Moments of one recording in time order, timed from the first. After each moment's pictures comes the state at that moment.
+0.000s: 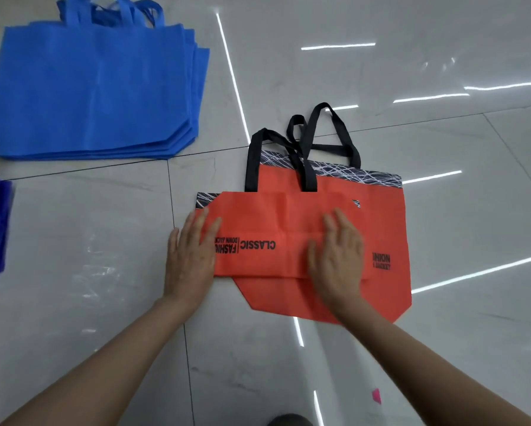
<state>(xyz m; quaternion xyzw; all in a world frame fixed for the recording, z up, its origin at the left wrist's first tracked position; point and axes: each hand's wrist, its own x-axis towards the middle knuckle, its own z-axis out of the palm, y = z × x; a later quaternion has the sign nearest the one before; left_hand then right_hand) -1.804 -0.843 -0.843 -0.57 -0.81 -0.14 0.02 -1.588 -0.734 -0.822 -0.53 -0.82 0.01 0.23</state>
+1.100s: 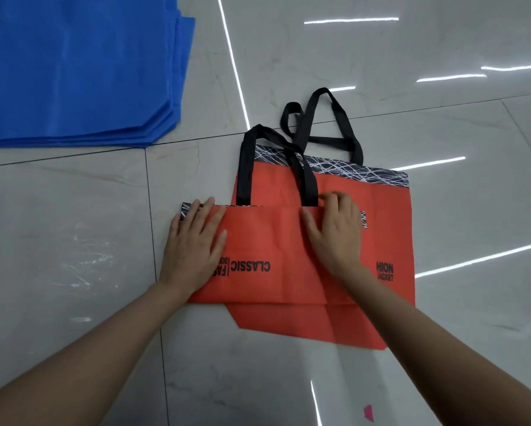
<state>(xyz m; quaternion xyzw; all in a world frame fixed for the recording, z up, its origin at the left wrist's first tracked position) -1.797 -0.804 -0.848 -0.58 -0.81 -0.10 -0.09 -1.595 -0.668 -0.831 -0.55 -0.81 0.10 0.16</state>
